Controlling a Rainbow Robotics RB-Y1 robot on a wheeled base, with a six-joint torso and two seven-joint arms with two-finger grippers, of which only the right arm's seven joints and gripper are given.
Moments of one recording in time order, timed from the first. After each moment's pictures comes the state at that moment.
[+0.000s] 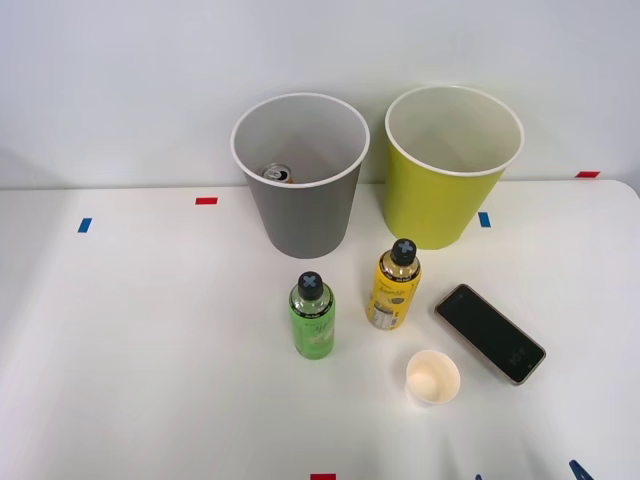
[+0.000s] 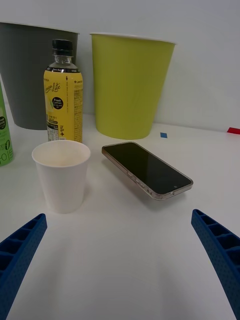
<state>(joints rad) 0.94 -0.44 0.45 -1.78 -0.31 -0.88 1.88</state>
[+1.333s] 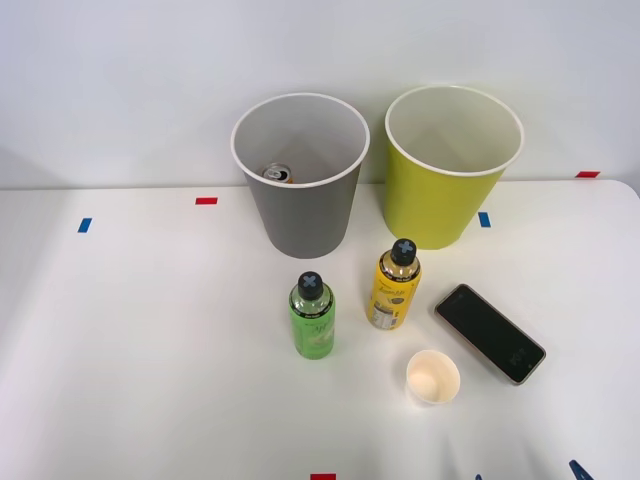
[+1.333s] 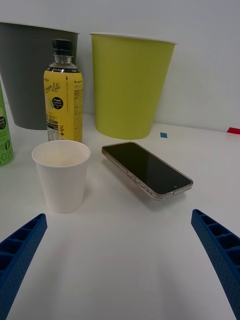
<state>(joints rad) 0.94 -0.44 0.45 -1.78 -0.31 -0.88 1.88</state>
